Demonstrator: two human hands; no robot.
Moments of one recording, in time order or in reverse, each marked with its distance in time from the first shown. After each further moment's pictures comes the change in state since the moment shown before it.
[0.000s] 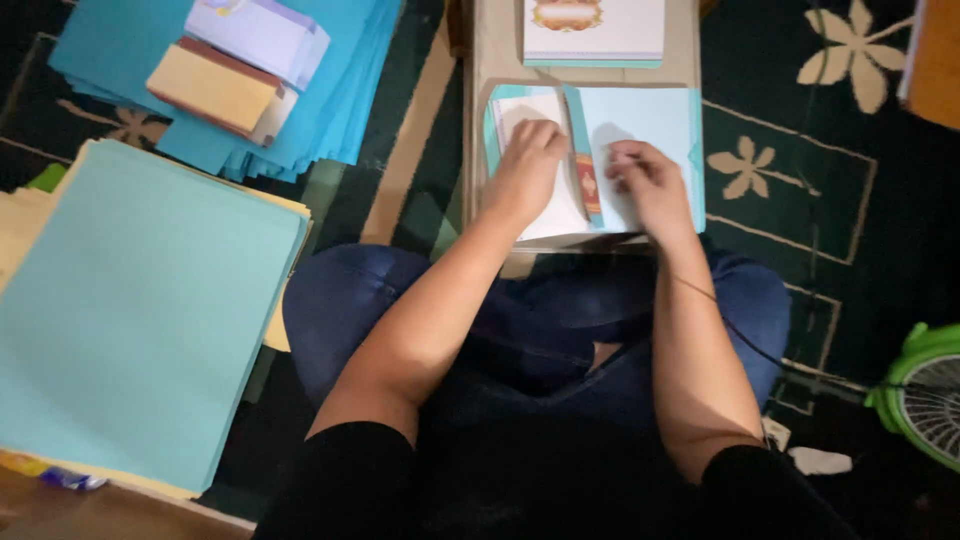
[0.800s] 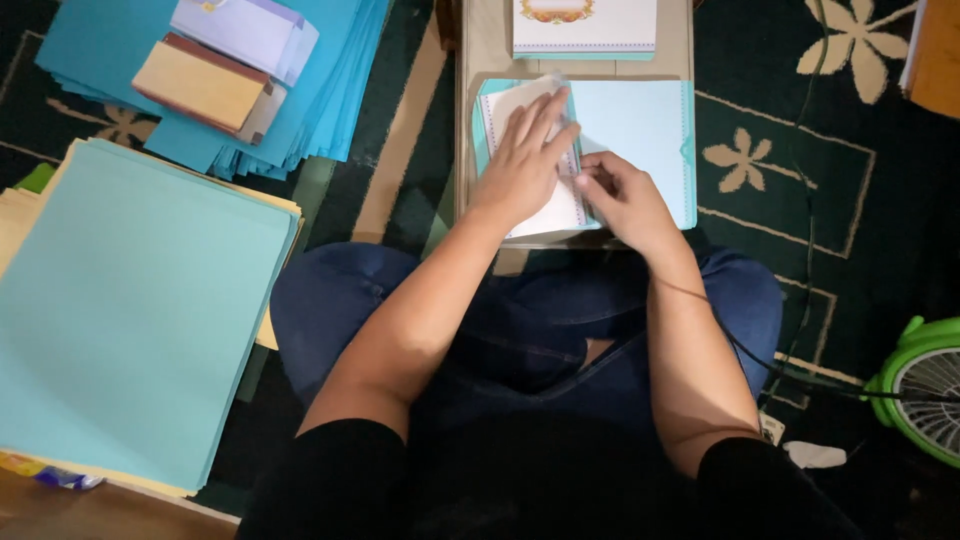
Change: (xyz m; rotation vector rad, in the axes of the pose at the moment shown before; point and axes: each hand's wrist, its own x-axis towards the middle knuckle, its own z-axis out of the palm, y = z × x) left_hand 0.010 0.036 -0.061 -0.045 -0.257 -0.009; right_hand -0.031 -0.076 0.002 -0.121 -0.251 -0.061
